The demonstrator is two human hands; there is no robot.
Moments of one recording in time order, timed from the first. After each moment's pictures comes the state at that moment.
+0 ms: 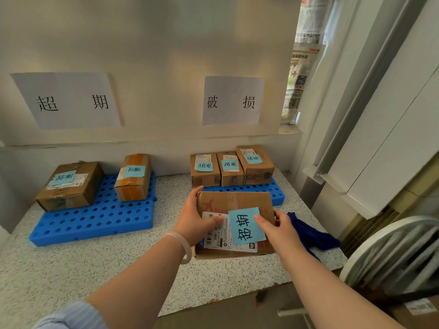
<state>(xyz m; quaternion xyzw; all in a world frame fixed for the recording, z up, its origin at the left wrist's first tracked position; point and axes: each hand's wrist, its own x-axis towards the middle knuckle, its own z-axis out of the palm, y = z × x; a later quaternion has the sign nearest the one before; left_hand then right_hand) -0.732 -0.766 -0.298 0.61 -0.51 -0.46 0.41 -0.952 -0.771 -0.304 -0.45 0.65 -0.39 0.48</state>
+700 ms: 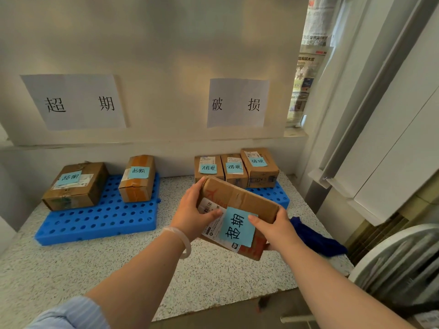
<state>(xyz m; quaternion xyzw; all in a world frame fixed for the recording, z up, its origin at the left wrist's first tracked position) -0.719 -0.780 -0.292 0.62 -0.57 -0.35 0.41 -0.946 -0.797 -0.304 -0.49 0.63 -0.36 0.48</state>
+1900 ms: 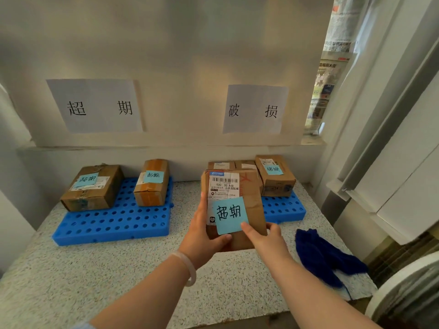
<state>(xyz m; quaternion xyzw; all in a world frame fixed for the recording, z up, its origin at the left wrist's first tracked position) -0.702 -0.767 -0.319 0.60 -0.57 -0.36 0.43 -0.879 -0.792 -0.303 -0.48 0.68 -0.31 0.46</state>
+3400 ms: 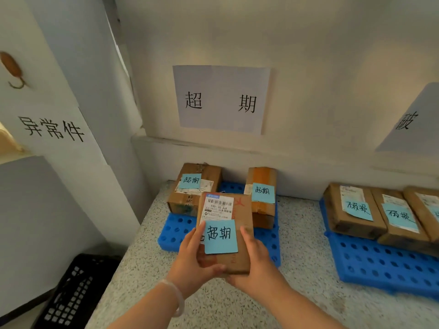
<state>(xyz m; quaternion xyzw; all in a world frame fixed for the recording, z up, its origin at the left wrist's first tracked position) -0.351 -0.755 -0.376 0.74 -0.43 -0.35 0.38 -0.524 -0.844 -0.372 -0.80 0.44 -0.05 0.40</state>
